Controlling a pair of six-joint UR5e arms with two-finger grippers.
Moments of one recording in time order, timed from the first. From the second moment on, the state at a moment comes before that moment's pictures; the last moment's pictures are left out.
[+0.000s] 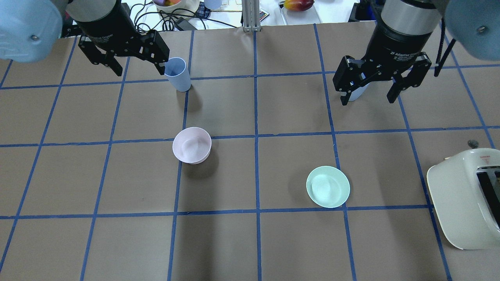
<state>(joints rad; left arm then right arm) -1.59 -1.67 -1.45 -1.53 1.56 0.01 1.58 -1.56 1.52 -1.40 -1.54 -0.02</state>
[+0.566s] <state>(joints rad) -1.59 -1.67 -1.45 -1.53 1.56 0.01 1.58 -1.57 1.52 -1.40 -1.54 -0.02</state>
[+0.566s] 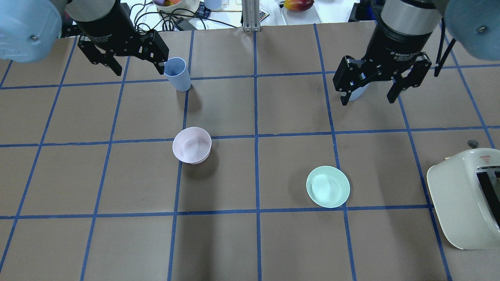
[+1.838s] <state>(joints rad) -1.59 -1.66 -1.45 -1.53 1.56 0.01 1.58 -1.56 1.52 -1.41 -1.55 -0.05</state>
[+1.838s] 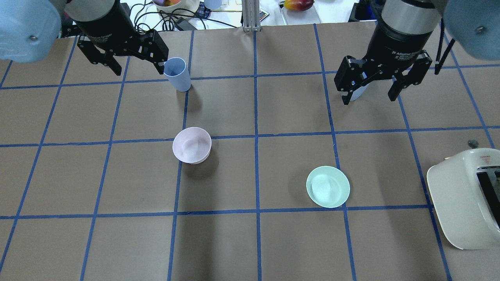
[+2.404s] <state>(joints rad) -1.59 -1.66 -1.45 -1.53 1.56 0.01 1.58 -1.55 1.52 -1.40 -1.55 -0.05</state>
